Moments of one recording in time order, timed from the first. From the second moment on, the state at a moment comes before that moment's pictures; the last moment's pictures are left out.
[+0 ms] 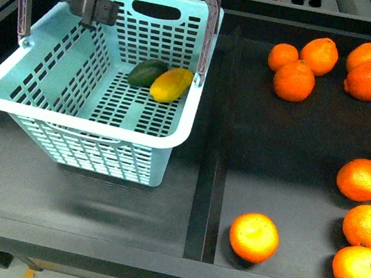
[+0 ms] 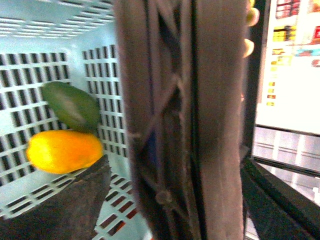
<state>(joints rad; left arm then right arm) -0.27 2.26 1.60 0.05 -0.30 -1.54 0.00 0.00 0.02 0.00 0.00 0.00</state>
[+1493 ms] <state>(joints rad) 0.00 0.84 0.03 0.80 0.00 -0.01 0.00 0.00 0.02 0.00 0.00 0.00</state>
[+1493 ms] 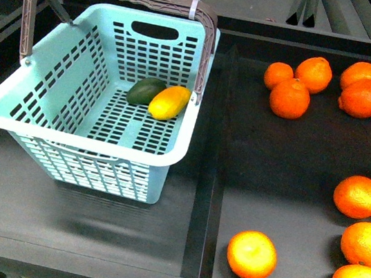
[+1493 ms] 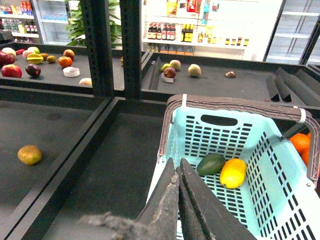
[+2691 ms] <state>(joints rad) 0.00 0.01 0.01 0.00 0.00 -0.01 0.00 0.00 0.02 0.00 0.00 0.00</state>
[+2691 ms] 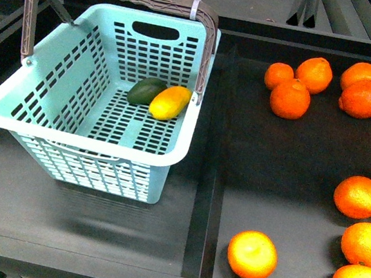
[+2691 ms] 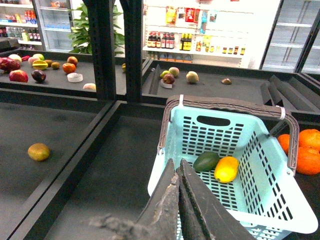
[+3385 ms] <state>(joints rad) 0.00 0.01 0.01 0.00 0.00 -0.01 0.00 0.00 0.02 0.00 0.00 0.00</state>
